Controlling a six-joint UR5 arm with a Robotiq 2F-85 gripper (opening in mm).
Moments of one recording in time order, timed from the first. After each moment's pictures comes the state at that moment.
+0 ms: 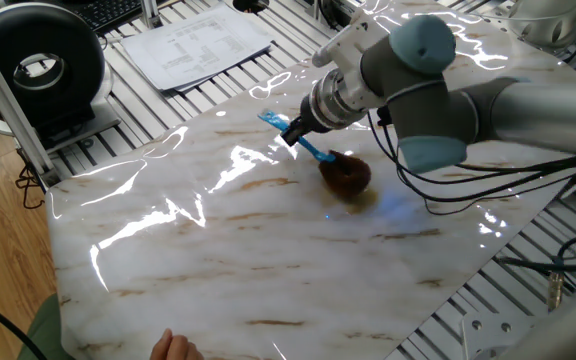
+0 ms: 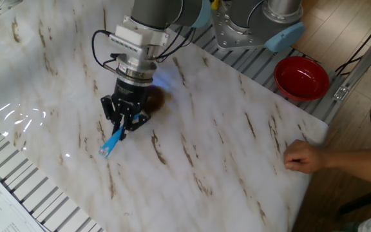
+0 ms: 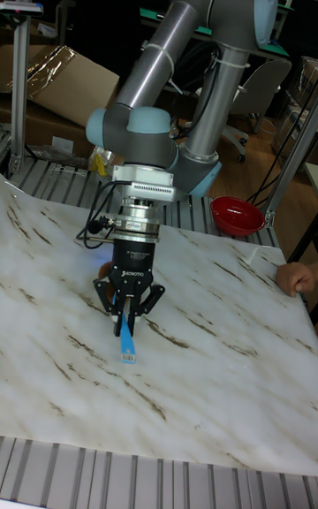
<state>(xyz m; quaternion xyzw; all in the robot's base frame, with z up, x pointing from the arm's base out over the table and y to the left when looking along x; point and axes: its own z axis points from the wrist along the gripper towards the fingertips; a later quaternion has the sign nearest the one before) 0.590 -0.014 0.034 -0.09 0.95 0.01 0.29</state>
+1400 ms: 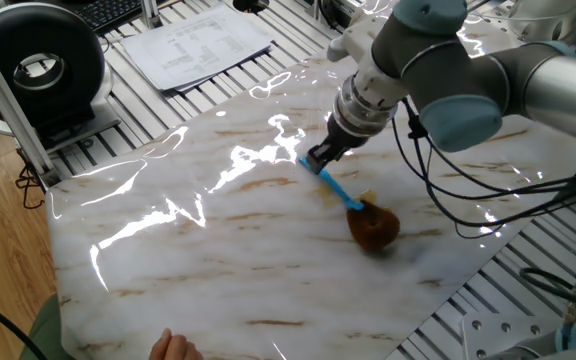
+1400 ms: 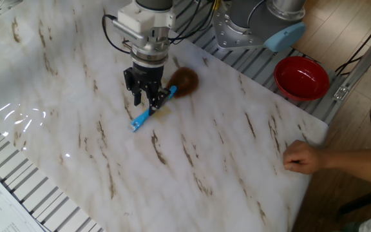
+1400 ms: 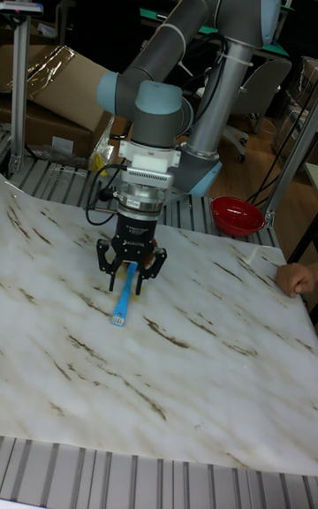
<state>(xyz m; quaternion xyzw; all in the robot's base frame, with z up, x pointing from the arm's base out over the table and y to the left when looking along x) 0.491 -0.025 0.032 -0.01 0.99 0.02 0.14</state>
